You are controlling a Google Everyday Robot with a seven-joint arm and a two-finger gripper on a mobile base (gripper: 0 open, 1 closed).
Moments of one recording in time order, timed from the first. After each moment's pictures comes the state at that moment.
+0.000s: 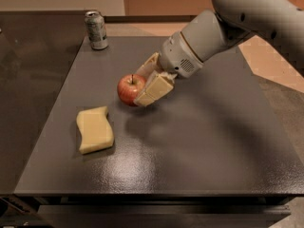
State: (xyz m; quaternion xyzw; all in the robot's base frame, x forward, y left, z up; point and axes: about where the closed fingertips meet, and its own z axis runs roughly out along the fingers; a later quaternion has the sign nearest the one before) arm 0.505 0.016 0.900 -0.66 0.64 0.29 0.27
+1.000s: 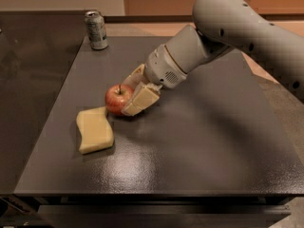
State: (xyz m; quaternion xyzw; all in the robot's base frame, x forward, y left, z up) arm 0.500 0.048 0.873 -0.67 0.62 0.31 0.27
